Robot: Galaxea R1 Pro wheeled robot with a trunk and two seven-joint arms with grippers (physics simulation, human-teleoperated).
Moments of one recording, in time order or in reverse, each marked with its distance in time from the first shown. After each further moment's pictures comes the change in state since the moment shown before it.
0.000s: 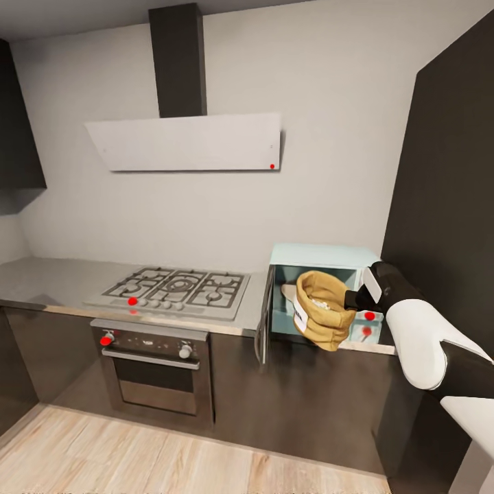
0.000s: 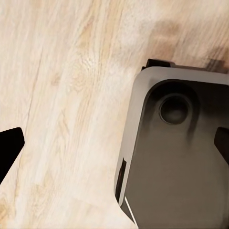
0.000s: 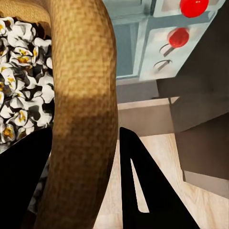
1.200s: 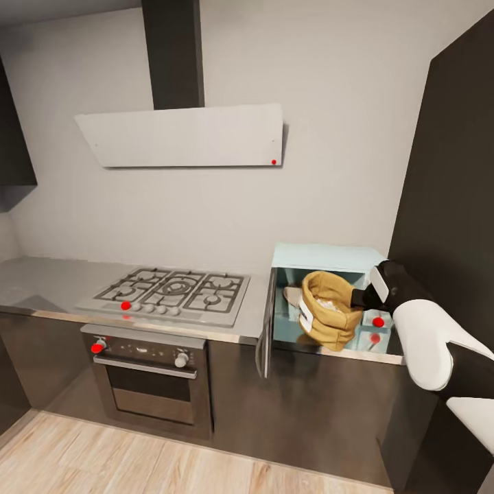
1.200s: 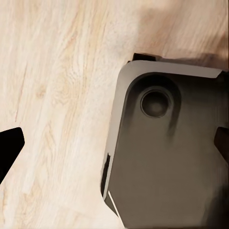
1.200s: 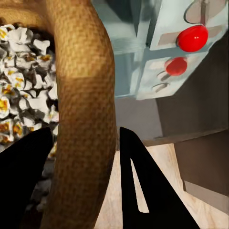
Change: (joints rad) left arm 0.000 -0.033 0.001 -0.003 0.002 0.000 0.000; right arm 0.004 -0.028 0.005 -0.022 -0.014 0.004 -0.004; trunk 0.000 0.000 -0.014
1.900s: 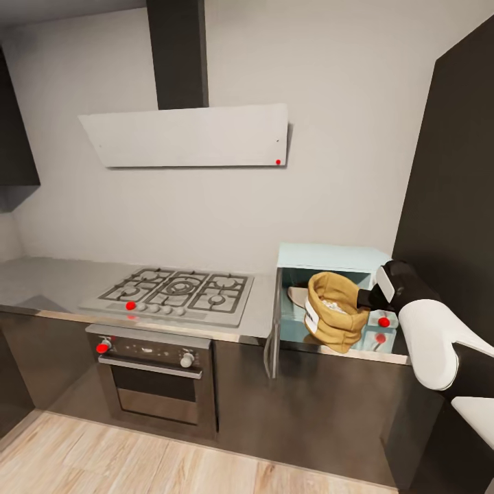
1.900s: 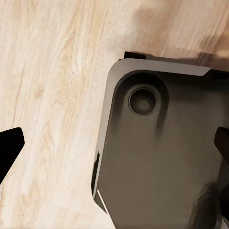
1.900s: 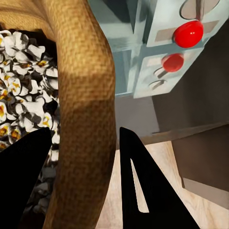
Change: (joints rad) left arm 0.000 -0.021 0.000 0.000 0.001 0.000 0.000; right arm -0.001 -0.023 -0.009 -0.003 0.012 0.004 -0.004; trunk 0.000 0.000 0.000
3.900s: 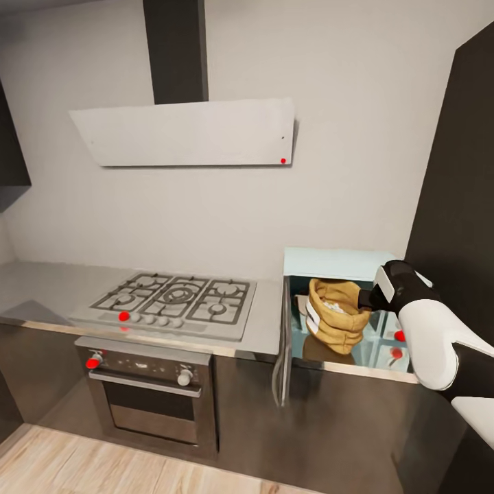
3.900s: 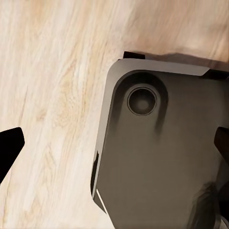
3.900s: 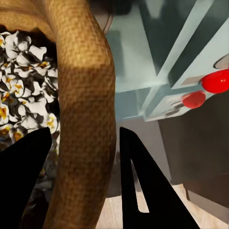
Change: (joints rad) left arm 0.000 -0.001 0.001 0.000 0.000 0.000 0.000; right arm 0.000 0.000 0.002 0.000 0.002 0.001 -0.014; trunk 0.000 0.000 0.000
